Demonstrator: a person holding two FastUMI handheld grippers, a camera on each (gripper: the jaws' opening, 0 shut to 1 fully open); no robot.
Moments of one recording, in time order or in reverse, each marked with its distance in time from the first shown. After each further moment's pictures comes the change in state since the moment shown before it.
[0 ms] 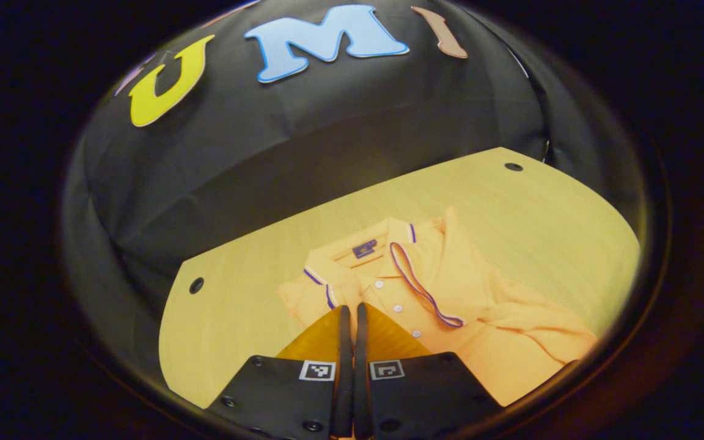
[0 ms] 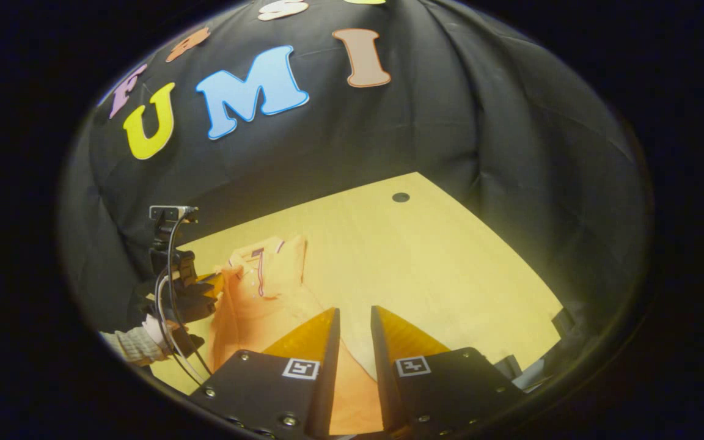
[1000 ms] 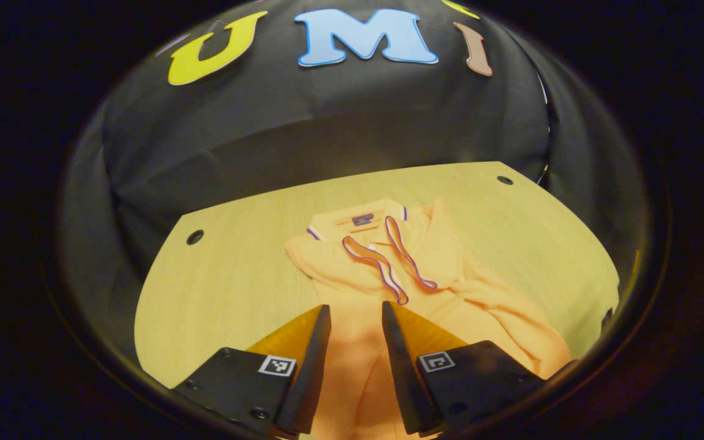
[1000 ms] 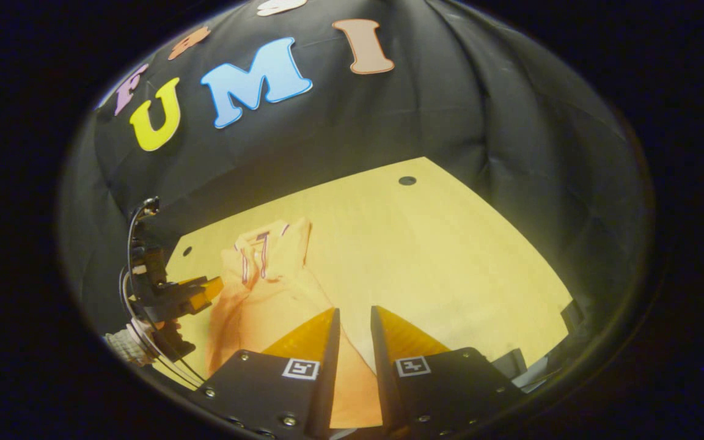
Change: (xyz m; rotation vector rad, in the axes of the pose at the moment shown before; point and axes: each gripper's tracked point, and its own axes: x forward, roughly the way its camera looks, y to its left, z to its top) left arm -0.079 0.017 -0.048 -0.213 0.050 -0.037; right arm 0.008 -0.001 -0.037 -0.035 0.080 0.085
